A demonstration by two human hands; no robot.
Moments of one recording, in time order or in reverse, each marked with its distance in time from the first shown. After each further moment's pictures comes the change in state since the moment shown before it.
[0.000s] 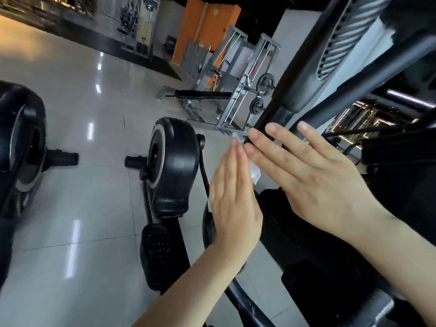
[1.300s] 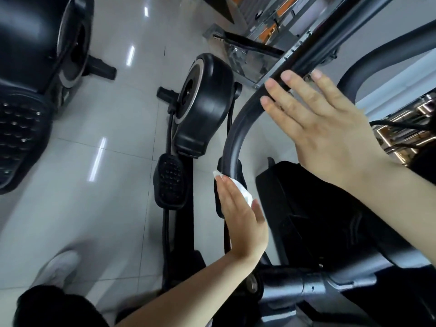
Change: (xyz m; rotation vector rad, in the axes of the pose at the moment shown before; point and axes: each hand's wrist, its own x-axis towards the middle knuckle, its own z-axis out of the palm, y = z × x) left_hand -0.189 0.037 0.005 -0.096 -0.133 -0.847; right_hand -0.010 -0.043 0.025 0.075 -0.034 -0.230
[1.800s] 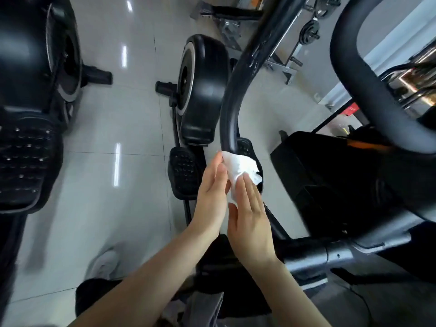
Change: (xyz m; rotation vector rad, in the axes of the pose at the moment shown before) left_hand 0.041 0.013 -0.098 -0.520 -0.364 -0.388; right_hand -0.039 -0.249 0.018 1.083 -0.025 0.969
